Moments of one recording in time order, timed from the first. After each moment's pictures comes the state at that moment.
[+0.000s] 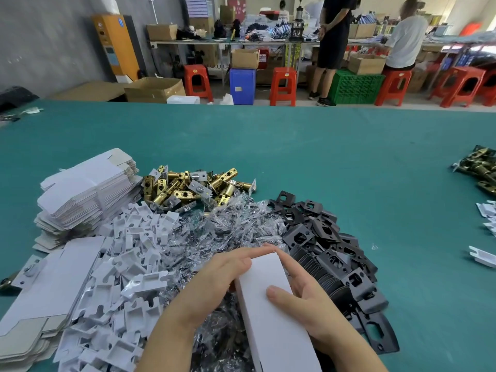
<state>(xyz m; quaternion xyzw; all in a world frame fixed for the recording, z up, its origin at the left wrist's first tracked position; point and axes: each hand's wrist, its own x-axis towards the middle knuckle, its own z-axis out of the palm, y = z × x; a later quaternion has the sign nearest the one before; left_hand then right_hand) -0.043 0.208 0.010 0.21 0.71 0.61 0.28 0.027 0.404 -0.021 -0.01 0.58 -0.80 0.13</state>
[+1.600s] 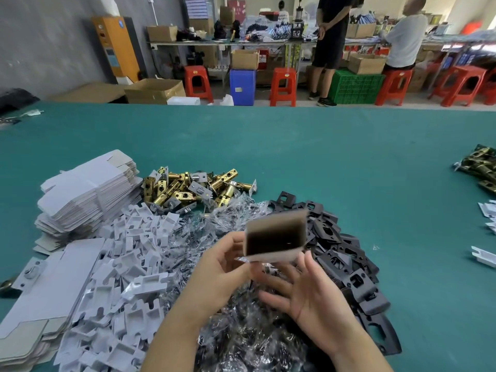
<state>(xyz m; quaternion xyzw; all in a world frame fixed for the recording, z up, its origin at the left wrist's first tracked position) -0.041 0.217 0.008 0.19 0.69 0.68 0.16 0.018 0.403 -0.028 0.09 0.39 -0.91 0.09</state>
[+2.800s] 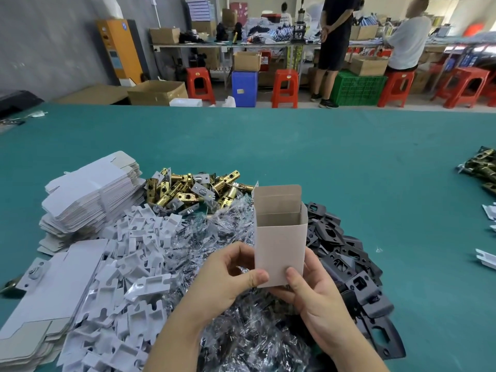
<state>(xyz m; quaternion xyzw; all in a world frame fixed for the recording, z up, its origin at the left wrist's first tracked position) -0.044 0.215 0.005 0.16 0.74 0.63 0.18 0.022 0.396 -0.023 0.03 0.54 -0.84 -0.02</state>
